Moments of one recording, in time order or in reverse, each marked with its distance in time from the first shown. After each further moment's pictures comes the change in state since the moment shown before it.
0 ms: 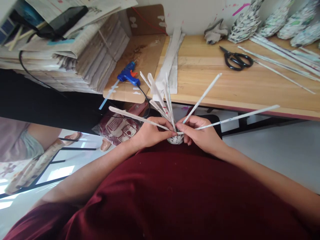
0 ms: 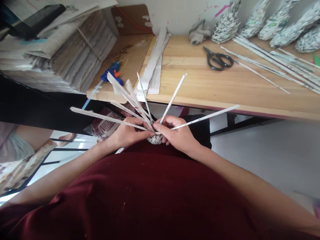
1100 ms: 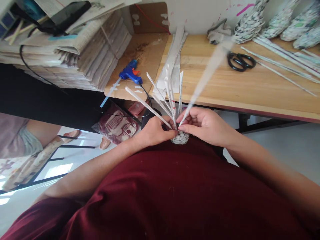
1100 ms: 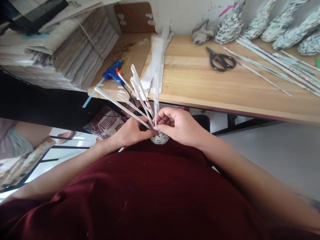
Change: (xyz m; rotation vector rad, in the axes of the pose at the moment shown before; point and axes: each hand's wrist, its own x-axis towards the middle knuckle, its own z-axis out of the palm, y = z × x) left_hand 0.002 0.002 0.006 0.104 0.017 -0.071; right_hand 0.013 -0.025 -0.018 -0.213 -0.208 -0.162
